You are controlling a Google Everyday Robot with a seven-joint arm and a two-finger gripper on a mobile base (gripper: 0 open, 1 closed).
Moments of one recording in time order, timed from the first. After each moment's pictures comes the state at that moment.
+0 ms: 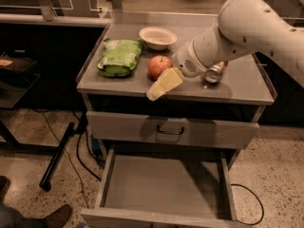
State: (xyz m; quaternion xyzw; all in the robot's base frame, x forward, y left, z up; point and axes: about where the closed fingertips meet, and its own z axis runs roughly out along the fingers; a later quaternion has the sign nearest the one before) arm 0.616 -0.040 0.864 -0.50 0.78 0.18 0.33
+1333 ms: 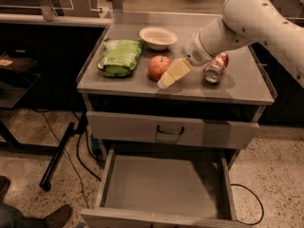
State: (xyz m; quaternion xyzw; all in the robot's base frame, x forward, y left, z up) arm 0.673 -0.067 0.861 -0.52 0.77 0.16 0.34
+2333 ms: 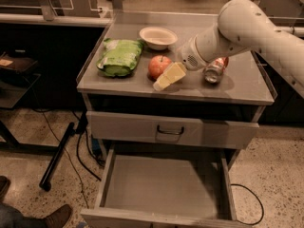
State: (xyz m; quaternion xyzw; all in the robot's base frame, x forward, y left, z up) arm 0.679 -0.059 0.845 -0.50 0.77 0.17 0.36
